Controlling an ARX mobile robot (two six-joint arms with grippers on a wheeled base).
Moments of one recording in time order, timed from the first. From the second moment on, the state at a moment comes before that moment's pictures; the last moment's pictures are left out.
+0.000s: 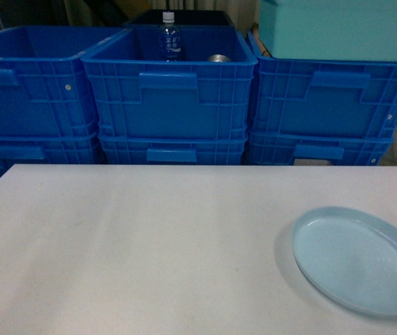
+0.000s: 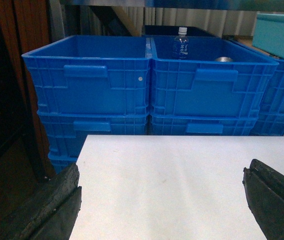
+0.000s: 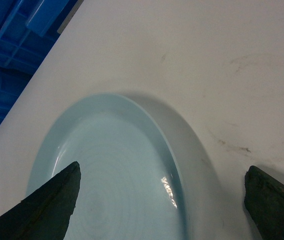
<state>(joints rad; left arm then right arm) -0.01 0.01 0.01 -0.01 -0.04 -0.02 -0.14 2.11 0.58 0.92 -0.17 0.73</state>
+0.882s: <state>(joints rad) -0.01 0.01 0.01 -0.01 -0.04 -0.02 -0.07 2.17 0.61 0.88 0.02 0.63</state>
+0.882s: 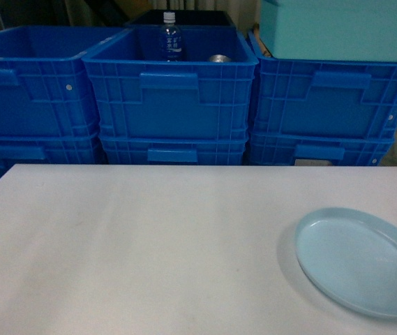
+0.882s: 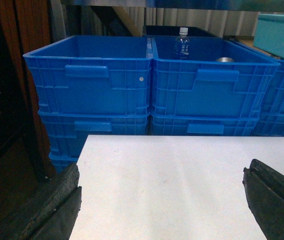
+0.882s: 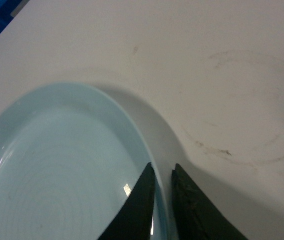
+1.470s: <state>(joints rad) -0.01 0.01 0.01 -0.01 -0.04 -0.02 0.02 1.47 0.52 0.67 -0.01 0.15</state>
